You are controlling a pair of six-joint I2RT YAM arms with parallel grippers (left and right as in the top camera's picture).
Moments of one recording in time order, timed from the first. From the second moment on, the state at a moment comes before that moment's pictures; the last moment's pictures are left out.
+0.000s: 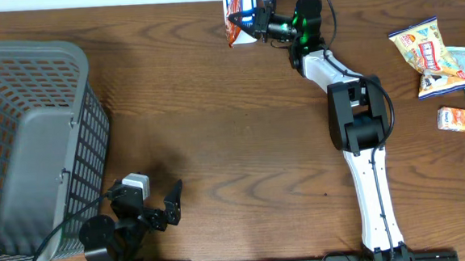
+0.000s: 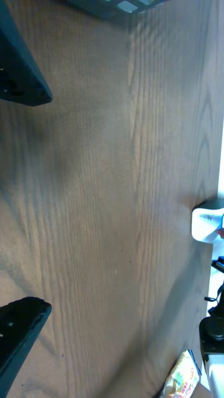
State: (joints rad) left arm 0.12 0.01 0.17 -0.58 0.48 -0.01; right arm 0.20 2.71 2.05 0.72 -1.09 1.21
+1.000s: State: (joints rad) left arm 0.12 0.01 0.17 -0.58 0.48 -0.01; right arm -0.16 2.40 2.06 -0.94 -0.22 0.06
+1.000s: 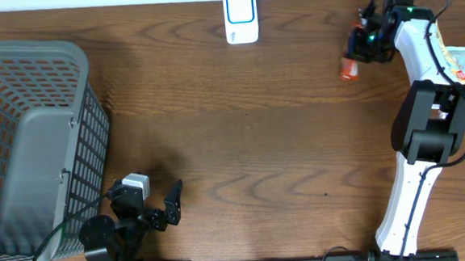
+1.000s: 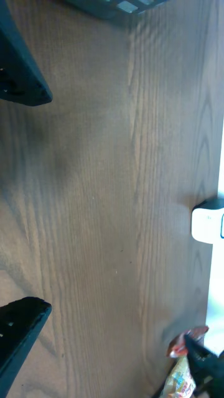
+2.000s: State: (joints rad) left arm 0.12 0.01 0.17 -0.58 0.48 -0.01; right arm -0.30 1.48 2.07 -1.40 0.02 0.08
